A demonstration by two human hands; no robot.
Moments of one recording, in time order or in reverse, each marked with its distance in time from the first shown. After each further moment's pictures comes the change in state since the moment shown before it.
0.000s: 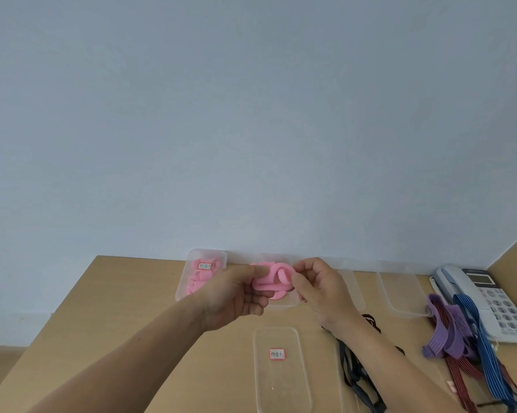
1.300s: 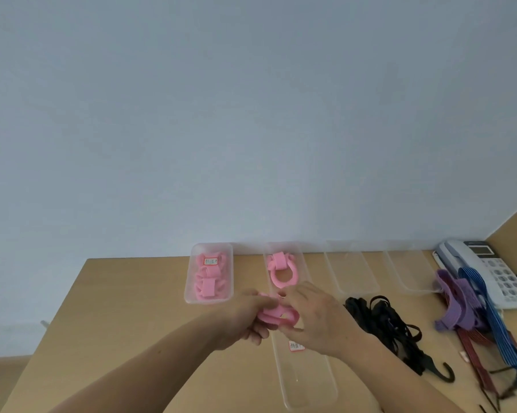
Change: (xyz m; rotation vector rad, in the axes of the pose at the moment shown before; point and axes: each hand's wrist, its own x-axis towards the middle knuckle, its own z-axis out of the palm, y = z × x) left_hand 0.028 -0.042 -0.055 0.313 -0.068 -0.224; right_hand -0.009 0.044 0.043 -1.042 -0.231 -0.463
